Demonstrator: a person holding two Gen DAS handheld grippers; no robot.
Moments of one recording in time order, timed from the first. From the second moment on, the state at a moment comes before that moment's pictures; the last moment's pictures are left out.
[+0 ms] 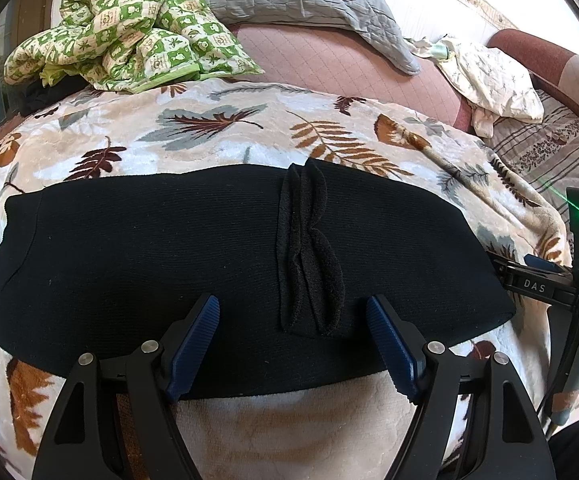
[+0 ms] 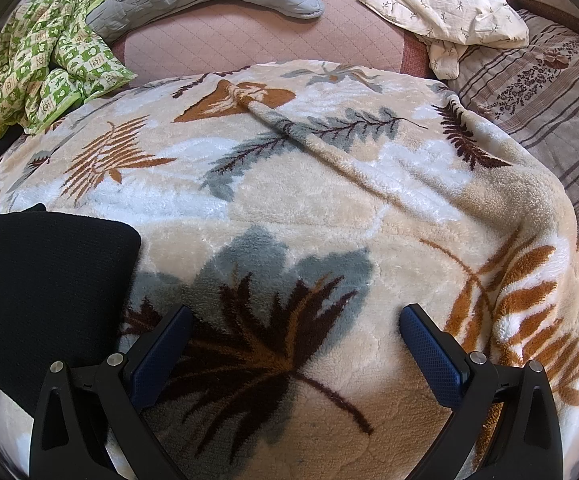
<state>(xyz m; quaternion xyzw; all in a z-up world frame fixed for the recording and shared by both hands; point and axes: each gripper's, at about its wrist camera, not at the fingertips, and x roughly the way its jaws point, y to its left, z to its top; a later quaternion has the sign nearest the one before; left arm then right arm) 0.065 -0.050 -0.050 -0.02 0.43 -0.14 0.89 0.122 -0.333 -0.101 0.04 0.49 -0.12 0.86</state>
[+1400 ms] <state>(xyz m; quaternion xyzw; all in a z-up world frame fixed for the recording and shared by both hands) 0.027 0.003 -0.008 -0.05 0.36 -0.17 0.92 0.081 -0.319 -0.022 0.04 0.41 -0.10 0.90</state>
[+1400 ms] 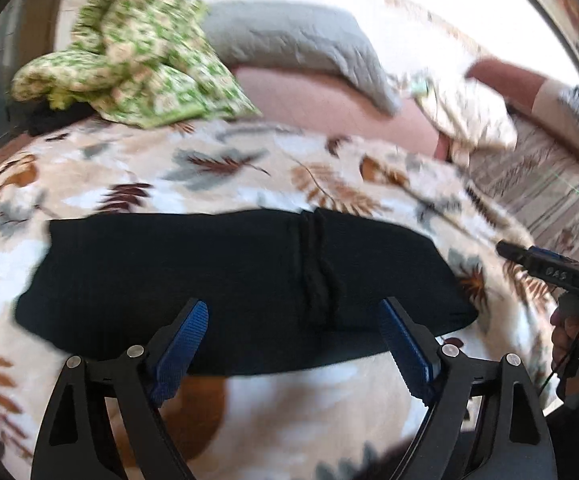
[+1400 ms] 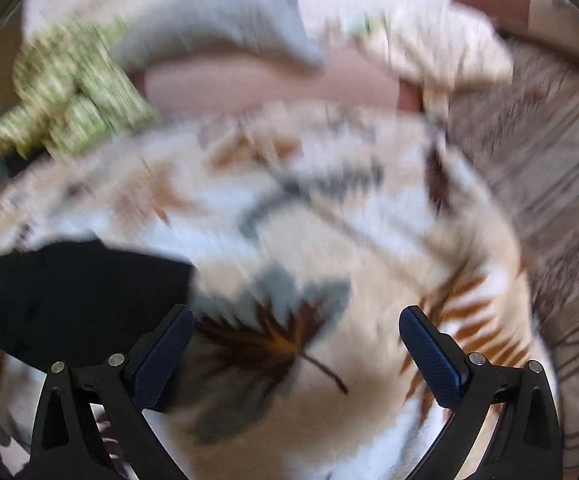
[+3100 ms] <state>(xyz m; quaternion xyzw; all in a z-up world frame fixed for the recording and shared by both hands) 0.008 0.129 -0.034 -0.18 0.28 -0.07 0.94 0.070 -0.255 0.005 0.03 0.33 0.06 0.94</state>
